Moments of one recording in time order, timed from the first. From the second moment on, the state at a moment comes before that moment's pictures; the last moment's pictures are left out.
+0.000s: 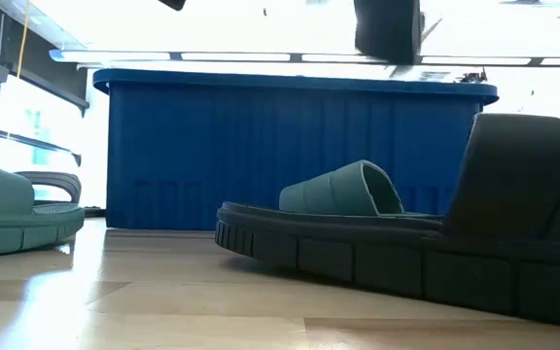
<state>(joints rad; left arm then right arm) -0.16 1.11 0.90 -0.29 -0.04 0.20 0.64 1.73 1.67 -1.48 1.27 0.59</state>
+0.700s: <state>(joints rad) -0.16 1.11 0.90 -0.30 -0.04 0.20 -0.16 1.61 1.67 -0.94 0.50 -0.41</state>
